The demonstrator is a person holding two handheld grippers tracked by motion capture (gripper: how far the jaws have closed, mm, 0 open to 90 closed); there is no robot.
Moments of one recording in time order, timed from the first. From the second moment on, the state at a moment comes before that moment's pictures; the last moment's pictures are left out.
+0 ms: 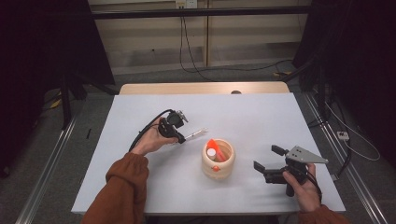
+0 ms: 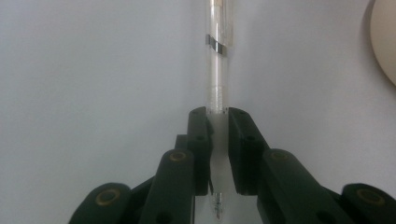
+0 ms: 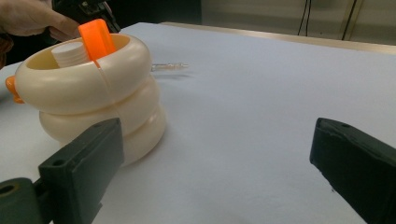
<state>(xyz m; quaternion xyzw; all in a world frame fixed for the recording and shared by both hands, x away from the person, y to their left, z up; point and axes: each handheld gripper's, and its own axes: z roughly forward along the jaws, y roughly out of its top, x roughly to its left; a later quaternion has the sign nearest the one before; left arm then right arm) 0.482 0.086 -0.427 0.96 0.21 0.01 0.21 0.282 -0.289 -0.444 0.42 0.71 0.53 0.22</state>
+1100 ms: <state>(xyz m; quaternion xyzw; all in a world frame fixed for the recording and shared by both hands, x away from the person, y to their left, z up) 0.439 0.134 -0.360 0.92 0.20 0.01 0.35 0.282 -0.282 -0.434 0.41 0.71 0.53 0.23</state>
